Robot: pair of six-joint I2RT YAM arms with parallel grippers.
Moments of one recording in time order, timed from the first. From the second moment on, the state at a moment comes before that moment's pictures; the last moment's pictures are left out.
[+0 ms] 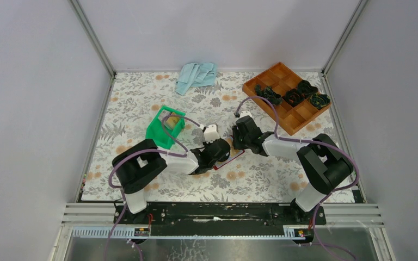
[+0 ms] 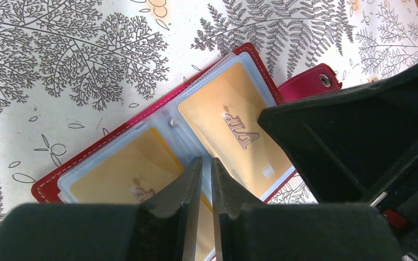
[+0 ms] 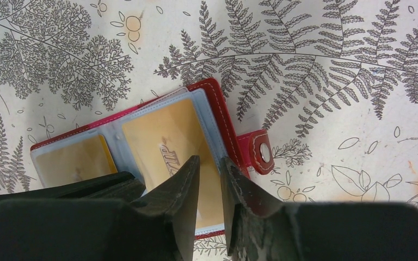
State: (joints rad) left arm -0.98 1.80 0.81 0.23 -0.50 -0.96; right arm 0.64 1.65 0.79 0.00 0.10 0.42
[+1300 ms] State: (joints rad) left arm -1.05 1.55 0.60 0.07 -0.56 -1.07; right arm 0.64 1.61 0.75 -0.02 0.09 0.41
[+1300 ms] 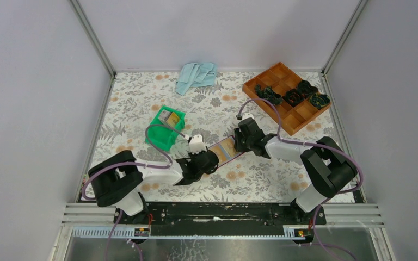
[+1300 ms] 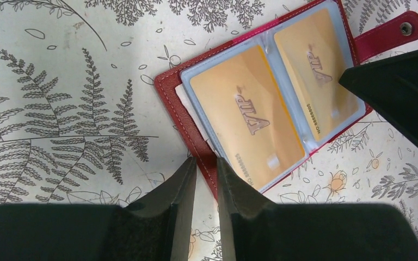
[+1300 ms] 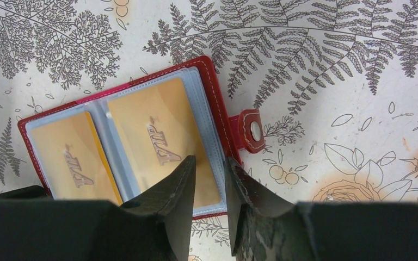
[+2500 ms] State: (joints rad) left arm -1.05 1.65 0.69 0.08 -0.59 -1.06; right arm 0.63 1.55 0.67 0.06 0.00 0.44
